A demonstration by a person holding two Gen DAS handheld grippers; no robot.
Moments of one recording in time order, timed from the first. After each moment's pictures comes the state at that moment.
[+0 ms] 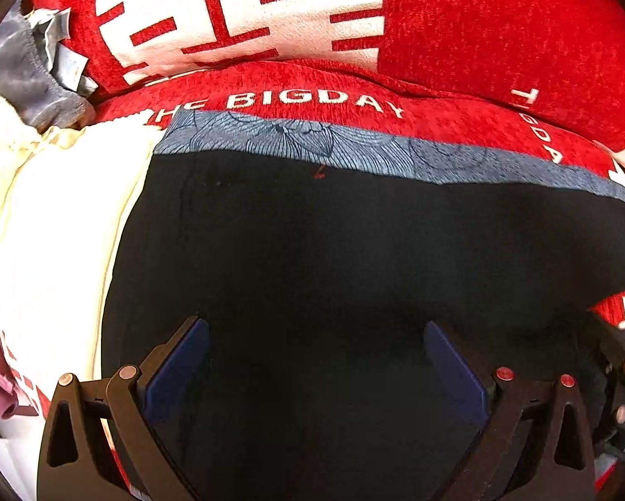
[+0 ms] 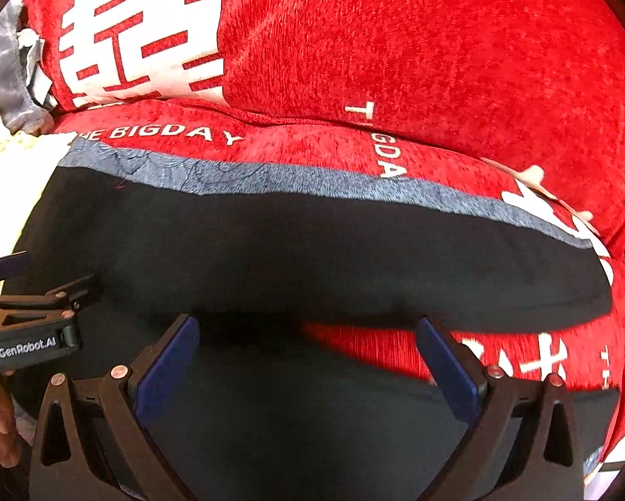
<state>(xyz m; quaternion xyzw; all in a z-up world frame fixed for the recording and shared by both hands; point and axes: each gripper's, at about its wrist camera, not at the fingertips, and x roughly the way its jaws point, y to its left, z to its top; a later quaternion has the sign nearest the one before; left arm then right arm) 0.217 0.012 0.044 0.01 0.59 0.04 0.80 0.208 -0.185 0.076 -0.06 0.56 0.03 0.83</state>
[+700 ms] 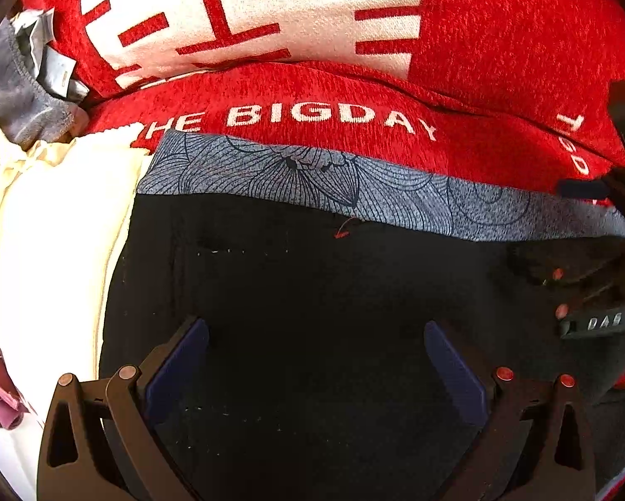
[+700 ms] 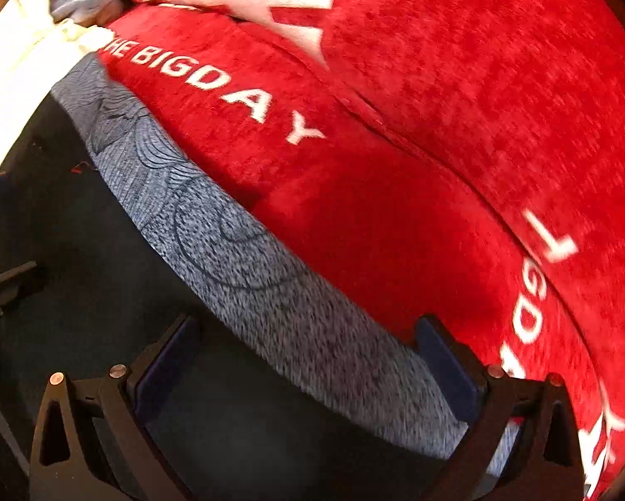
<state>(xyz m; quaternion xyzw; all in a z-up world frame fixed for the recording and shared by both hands) 0.264 0.021 0.029 0.00 0.61 0.06 0.79 0.357 -0.145 -0.017 -0.20 0.61 0.27 0.72</state>
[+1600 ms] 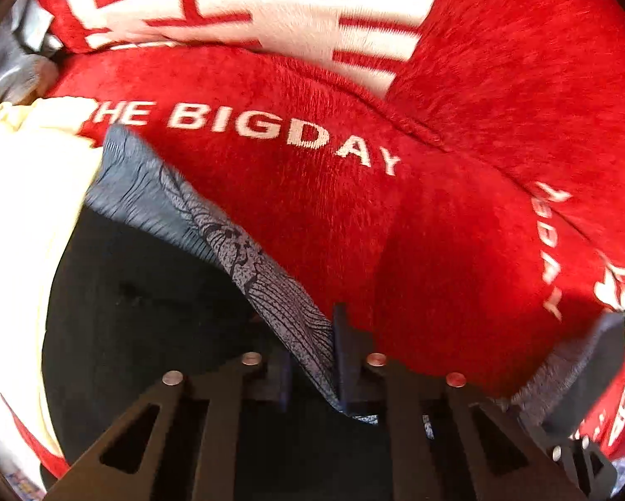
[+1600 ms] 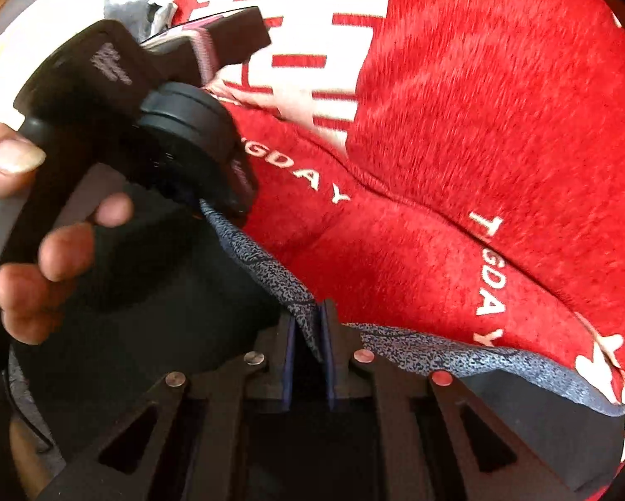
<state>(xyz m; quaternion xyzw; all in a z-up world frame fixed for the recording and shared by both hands) 0.305 -0.001 0.045 -0.13 0.64 0.05 0.76 0.233 -0.149 0.068 -0.15 0.47 0.25 0.83</state>
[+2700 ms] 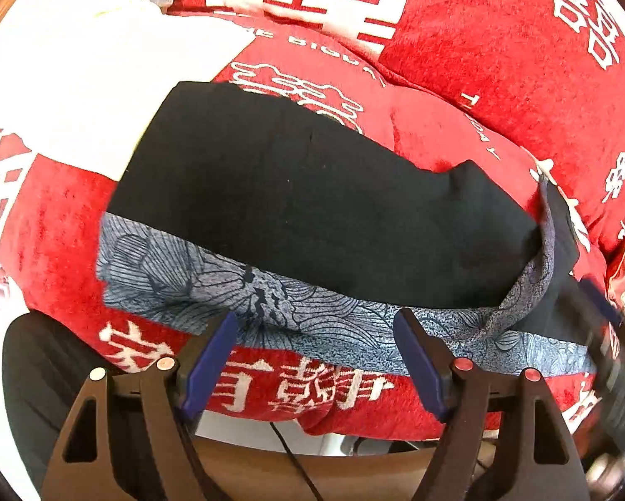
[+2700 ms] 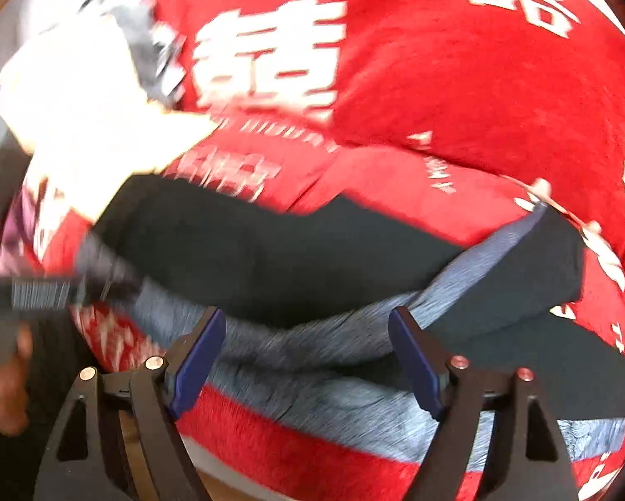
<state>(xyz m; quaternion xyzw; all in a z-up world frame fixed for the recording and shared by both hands) 0.016 0.051 0.075 -0.16 0.56 0.00 0.81 0.025 -0.174 0.142 -0.05 0.47 0.13 0.87</state>
